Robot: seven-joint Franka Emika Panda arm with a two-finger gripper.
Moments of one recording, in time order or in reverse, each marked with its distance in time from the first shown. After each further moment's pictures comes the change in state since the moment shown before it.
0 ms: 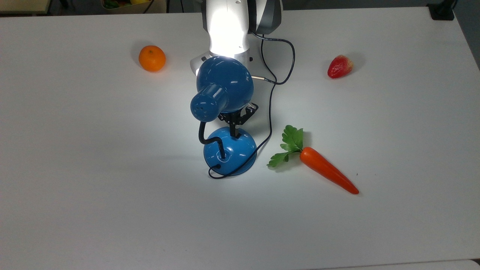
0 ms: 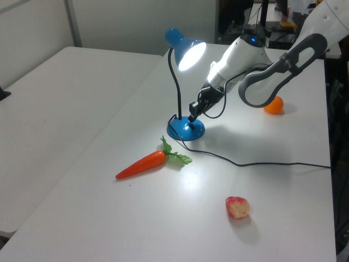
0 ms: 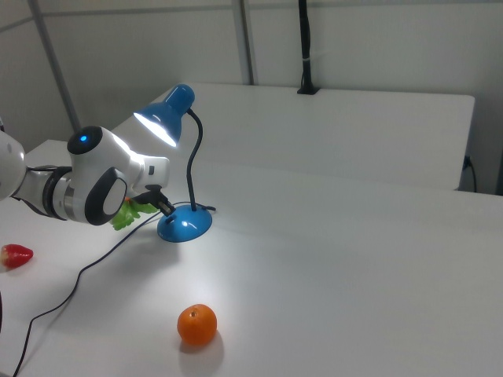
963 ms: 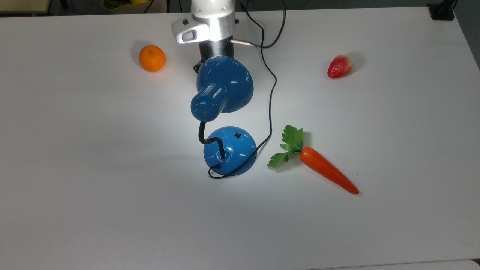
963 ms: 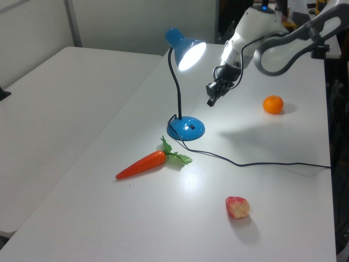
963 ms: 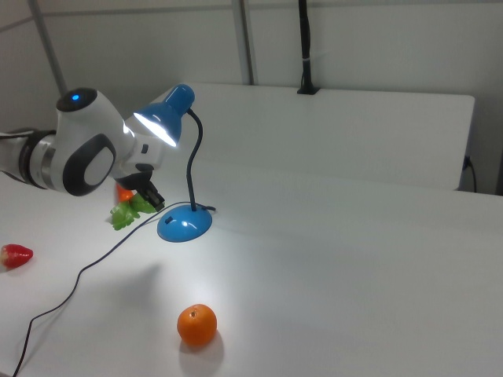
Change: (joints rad) arm -0.049 -0.256 -0.004 -0.072 0.000 -0.345 -0.028
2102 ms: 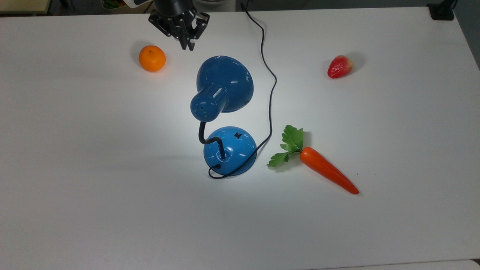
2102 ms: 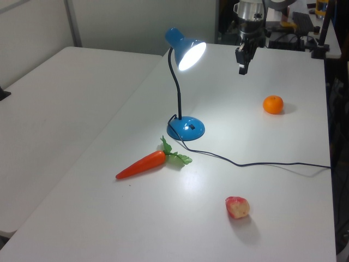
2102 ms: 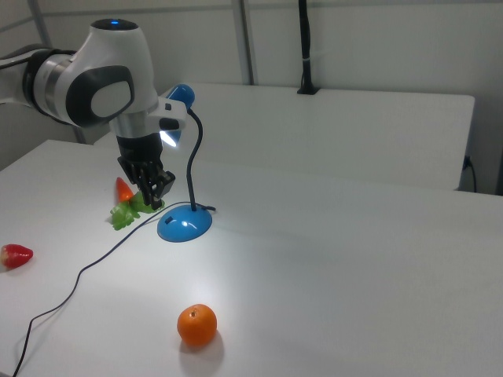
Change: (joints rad) arm -0.162 -0.095 -0.003 0.248 0.035 -0.719 -0.398
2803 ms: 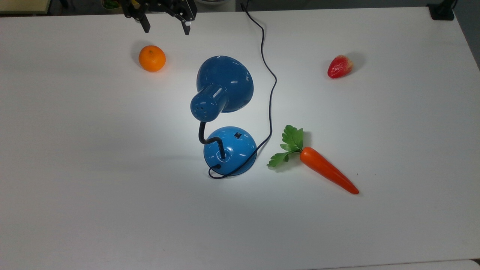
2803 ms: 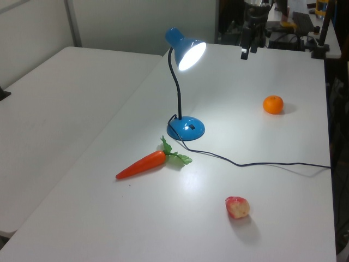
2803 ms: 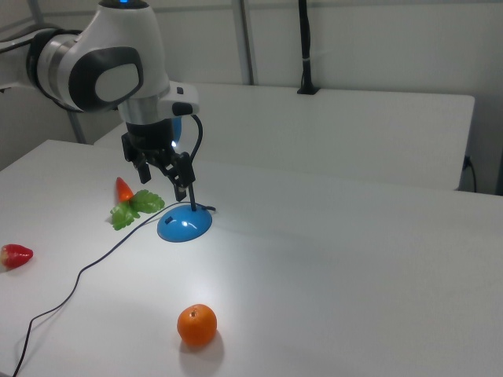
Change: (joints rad) arm -0.070 -0.017 -0.001 0.063 -0.001 -0.067 -0.103
